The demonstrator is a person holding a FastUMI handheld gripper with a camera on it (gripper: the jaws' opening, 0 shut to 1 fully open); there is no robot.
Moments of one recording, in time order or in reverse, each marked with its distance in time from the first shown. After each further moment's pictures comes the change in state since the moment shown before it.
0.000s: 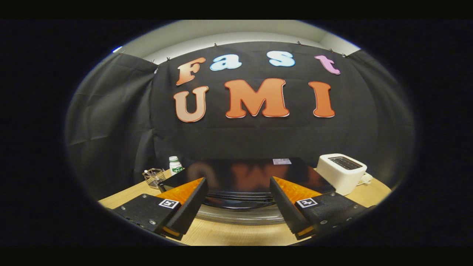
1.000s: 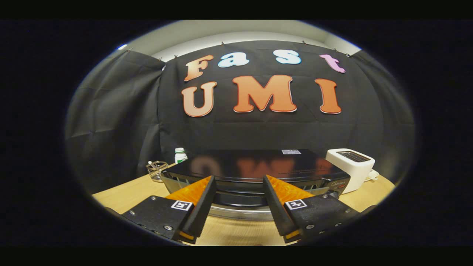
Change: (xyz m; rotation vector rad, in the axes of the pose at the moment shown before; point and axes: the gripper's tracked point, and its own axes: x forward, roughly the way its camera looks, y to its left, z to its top) arm -0.017 0.012 -0.027 -0.043 -0.044 0.051
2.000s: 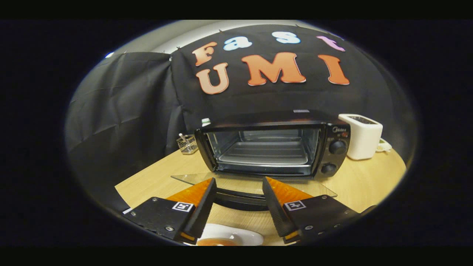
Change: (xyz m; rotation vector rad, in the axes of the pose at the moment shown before) arm -0.086 0.021 -0.102 0.103 0.314 0.160
